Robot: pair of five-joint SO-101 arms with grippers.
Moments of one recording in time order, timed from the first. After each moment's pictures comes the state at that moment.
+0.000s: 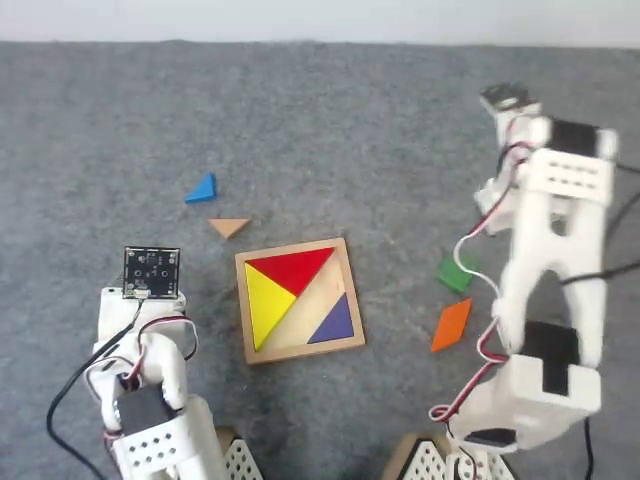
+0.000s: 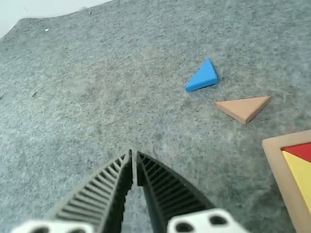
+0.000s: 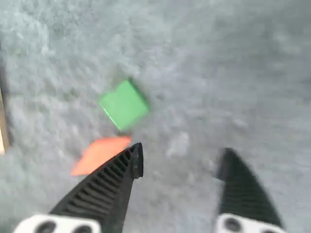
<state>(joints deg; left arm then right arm) -25.9 -101.5 94.9 53.1 -17.5 5.4 6.9 -6.4 92.3 23.6</state>
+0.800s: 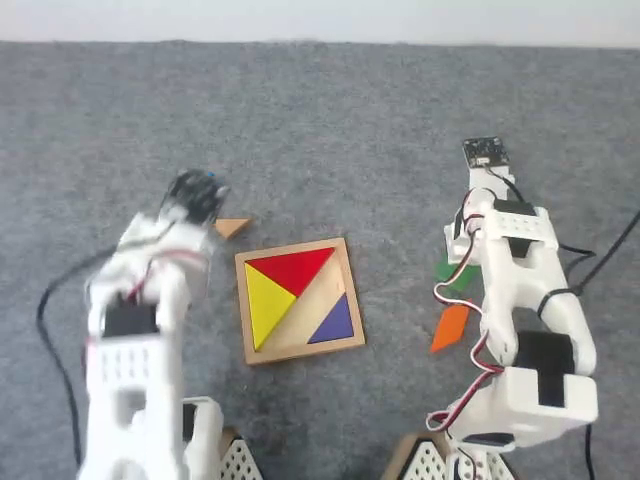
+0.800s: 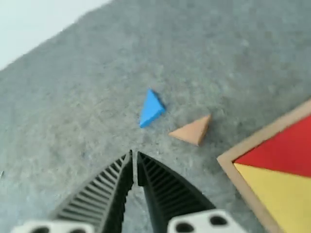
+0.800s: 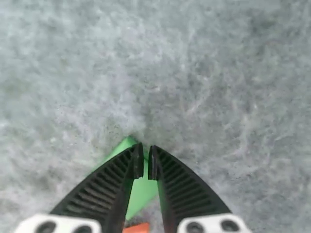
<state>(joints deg) -11.4 -48.9 58.2 49.9 -30.4 2.7 3.5 30.9 48.9 11.1</state>
